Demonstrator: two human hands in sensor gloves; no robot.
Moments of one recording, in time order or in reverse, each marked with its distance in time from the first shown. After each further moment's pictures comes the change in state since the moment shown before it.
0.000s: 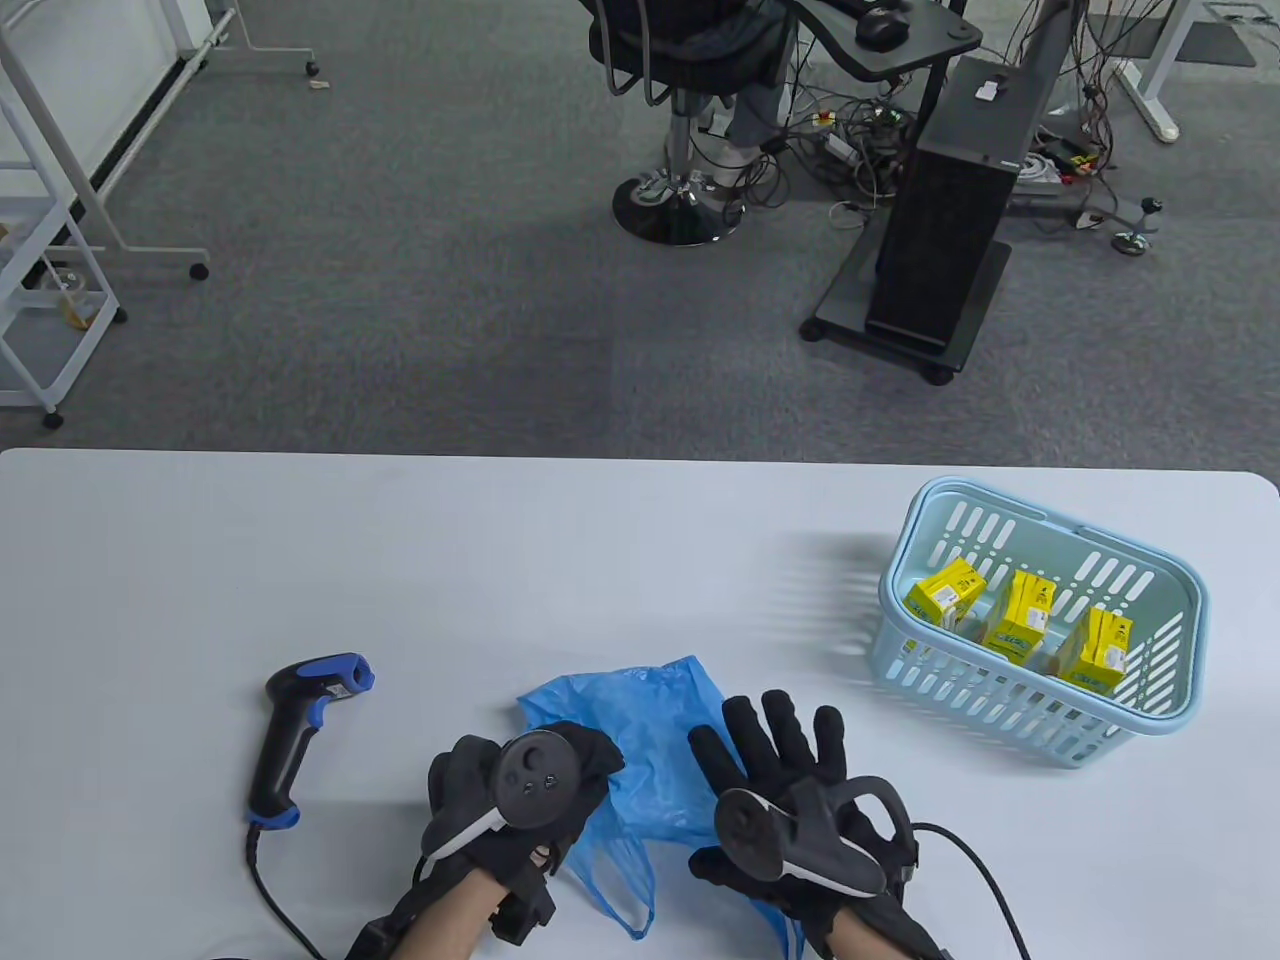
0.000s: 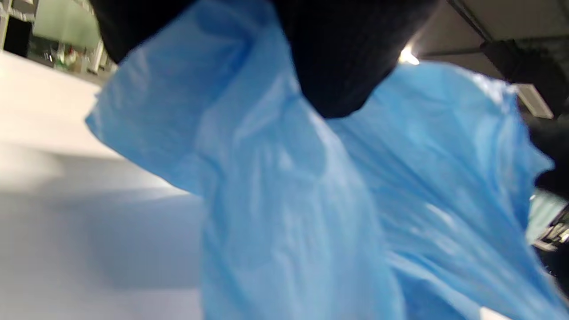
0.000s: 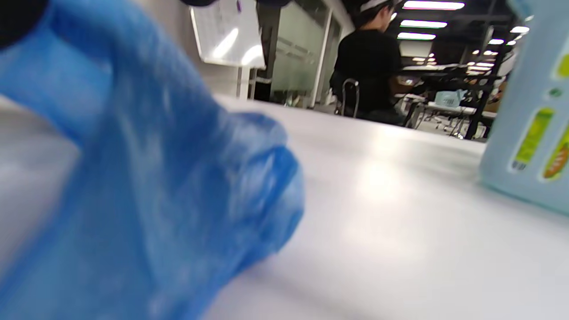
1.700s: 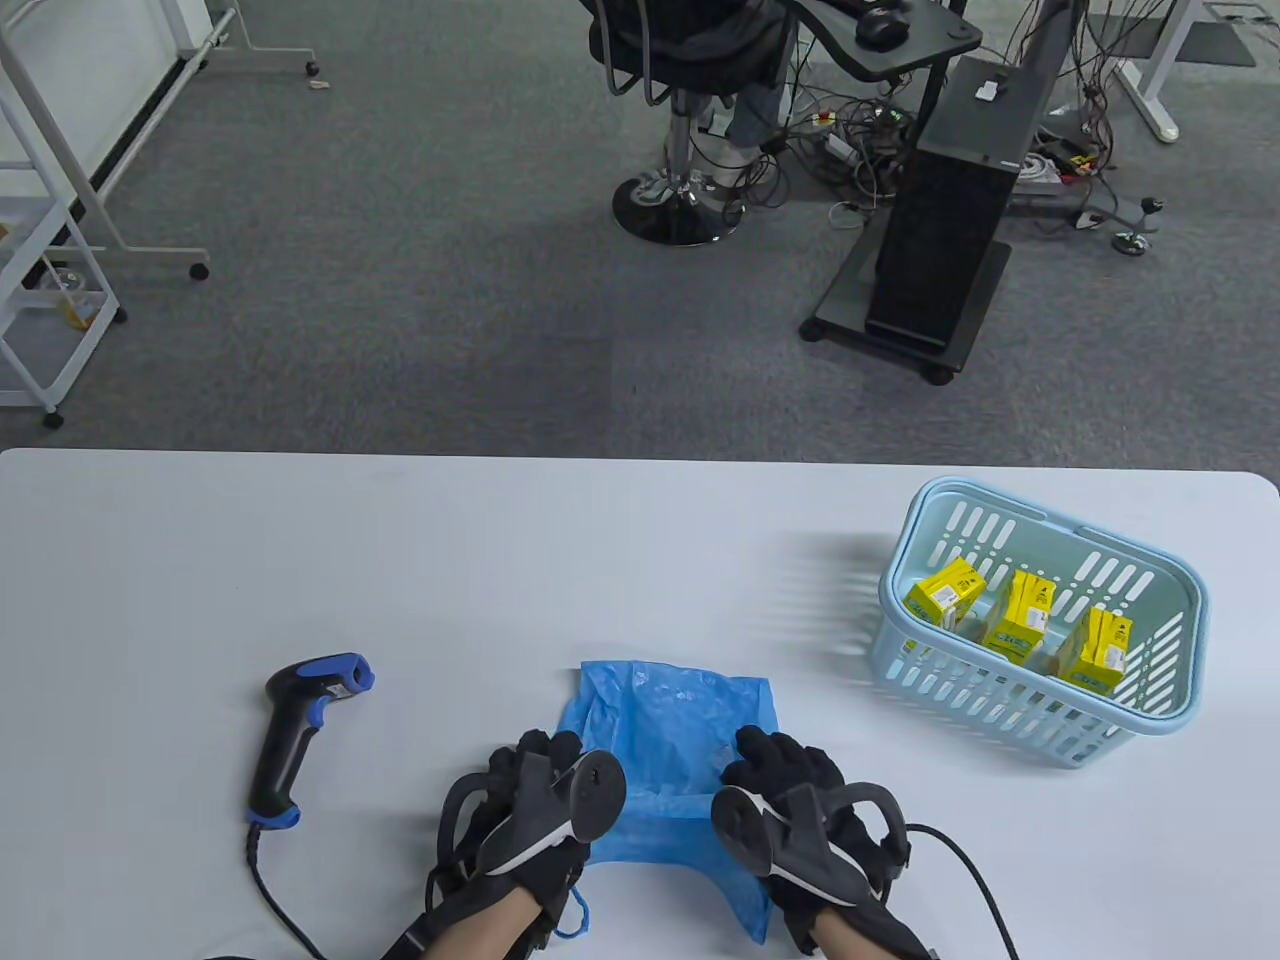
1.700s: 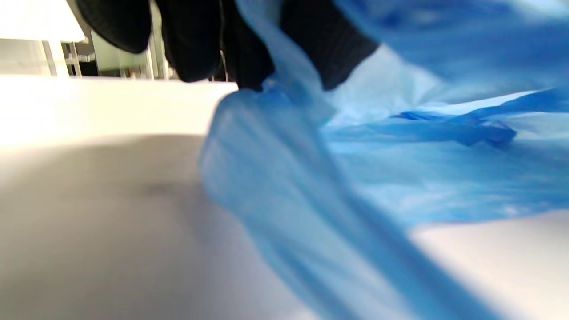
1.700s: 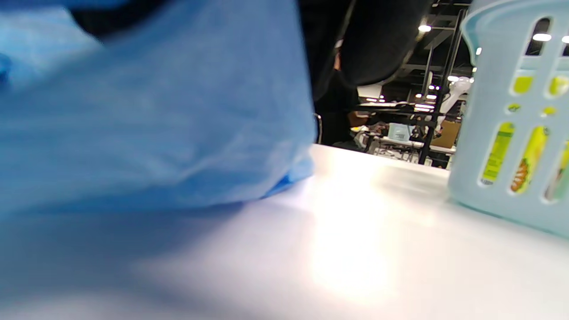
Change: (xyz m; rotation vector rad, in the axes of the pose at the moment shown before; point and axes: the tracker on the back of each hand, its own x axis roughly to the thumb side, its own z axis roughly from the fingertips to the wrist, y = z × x) left_hand 0.010 -0.039 -0.007 -0.116 0.196 -0.420; right_hand -0.007 0.005 -0.004 -0.158 0.131 0.009
